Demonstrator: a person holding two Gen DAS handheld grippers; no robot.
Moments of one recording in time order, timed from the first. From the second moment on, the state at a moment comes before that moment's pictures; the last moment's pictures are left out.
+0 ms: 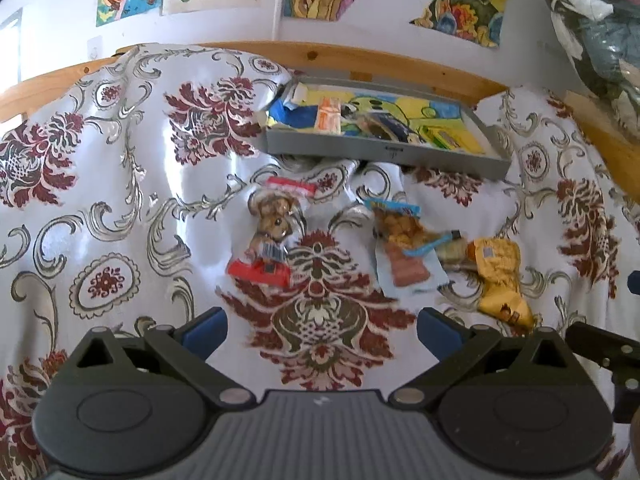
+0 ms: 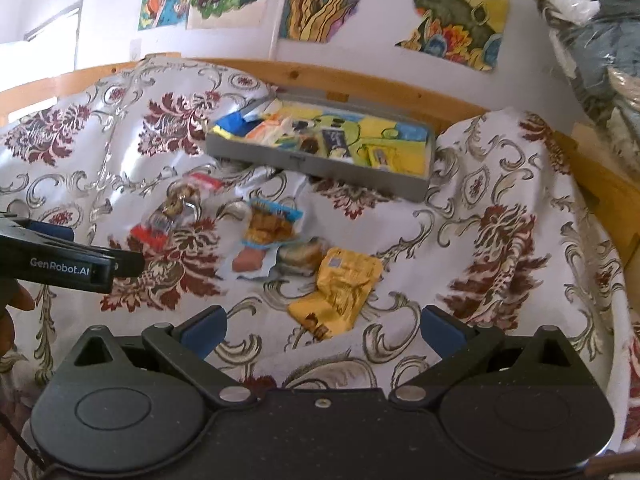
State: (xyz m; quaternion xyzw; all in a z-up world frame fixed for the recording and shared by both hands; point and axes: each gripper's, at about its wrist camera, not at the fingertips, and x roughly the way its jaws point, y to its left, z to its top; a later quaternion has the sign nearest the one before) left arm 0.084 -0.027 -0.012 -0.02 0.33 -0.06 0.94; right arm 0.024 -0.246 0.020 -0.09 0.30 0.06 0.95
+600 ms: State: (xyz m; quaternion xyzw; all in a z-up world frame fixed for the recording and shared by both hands) left arm 0.090 -0.037 -0.022 0.00 0.36 -0.06 0.93; right arm 0.035 -0.253 0.015 -0.07 0.30 0.05 0.95
